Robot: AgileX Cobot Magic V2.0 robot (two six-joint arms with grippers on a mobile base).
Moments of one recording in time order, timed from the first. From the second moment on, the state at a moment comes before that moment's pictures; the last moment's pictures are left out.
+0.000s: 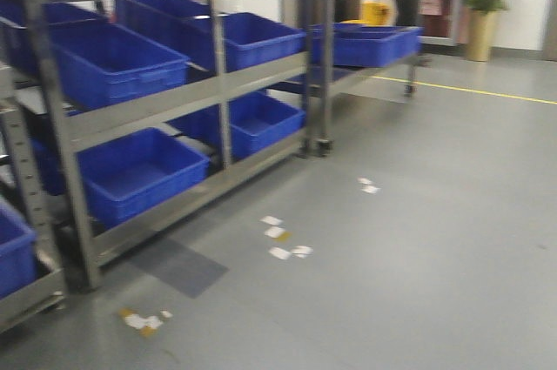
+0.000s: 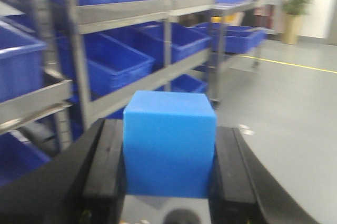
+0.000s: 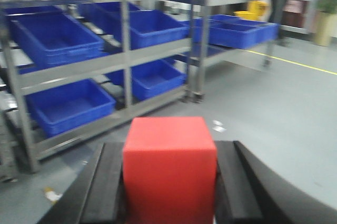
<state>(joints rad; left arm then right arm) -0.07 0.28 -0.42 -0.11 0.24 0.07 0.13 0.24 -0.29 0.00 0.15 0.00</state>
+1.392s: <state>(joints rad) -0.07 0.28 -0.42 -0.11 0.24 0.07 0.13 0.24 -0.29 0.00 0.15 0.00</state>
